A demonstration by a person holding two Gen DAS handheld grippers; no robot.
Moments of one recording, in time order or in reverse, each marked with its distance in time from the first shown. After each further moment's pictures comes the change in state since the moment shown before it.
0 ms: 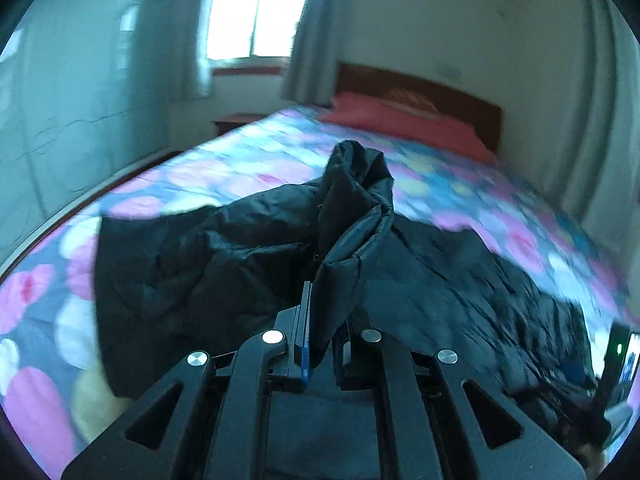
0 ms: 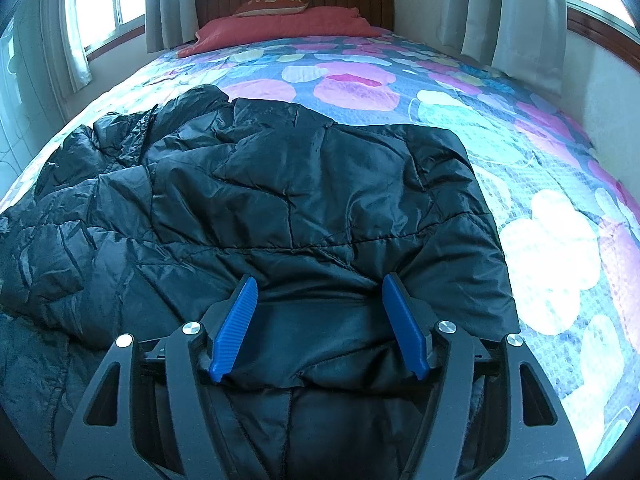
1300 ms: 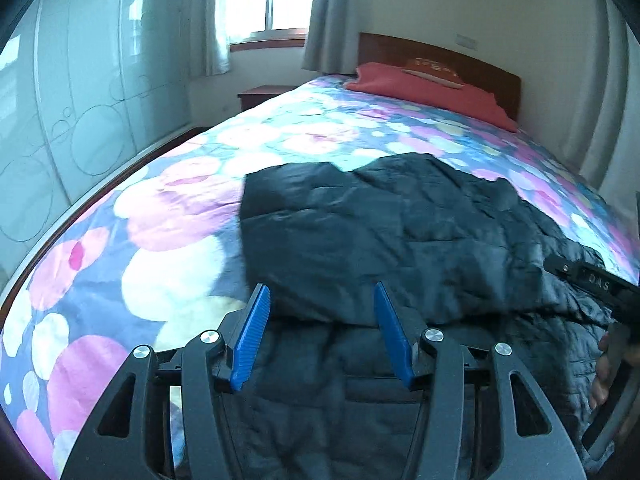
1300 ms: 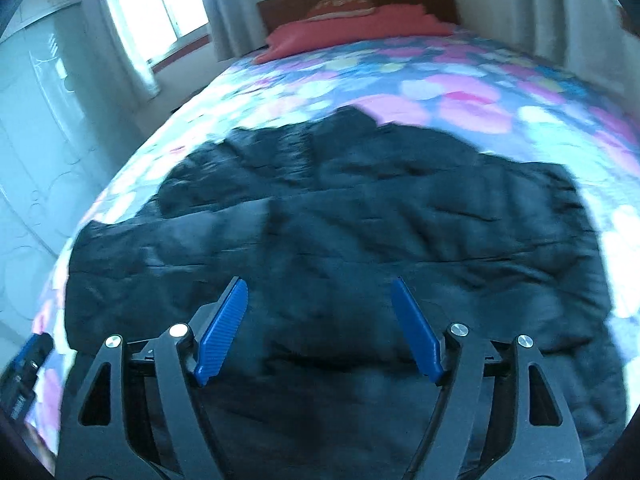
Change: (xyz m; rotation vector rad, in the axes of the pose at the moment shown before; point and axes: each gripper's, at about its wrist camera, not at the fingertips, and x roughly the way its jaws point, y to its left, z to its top) left arm -0.030 0.070 -0.035 0.009 0.100 0.101; right arm -0.039 0.101 0.023 0.024 0.024 0.309
